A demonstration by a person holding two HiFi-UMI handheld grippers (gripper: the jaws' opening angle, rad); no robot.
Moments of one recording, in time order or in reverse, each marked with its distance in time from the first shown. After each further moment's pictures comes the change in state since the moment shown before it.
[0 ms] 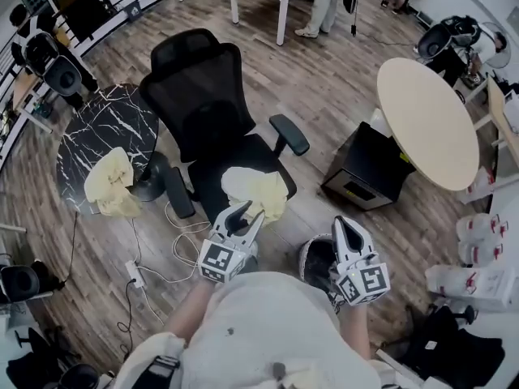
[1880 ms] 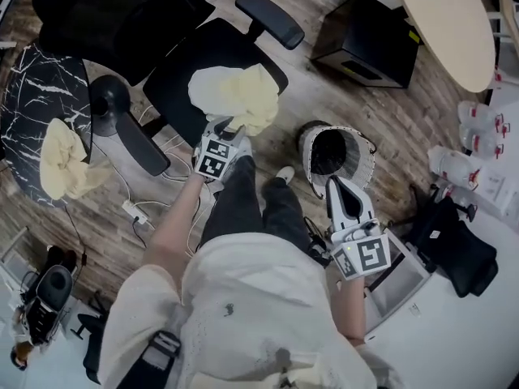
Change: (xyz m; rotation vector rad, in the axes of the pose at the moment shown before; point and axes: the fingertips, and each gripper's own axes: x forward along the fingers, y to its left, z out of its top) left arm 0.193 0.184 -0.386 -0.006 0.720 -0.212; right arm 0.151 -0.045 -0.180 0.180 0.355 -0.198
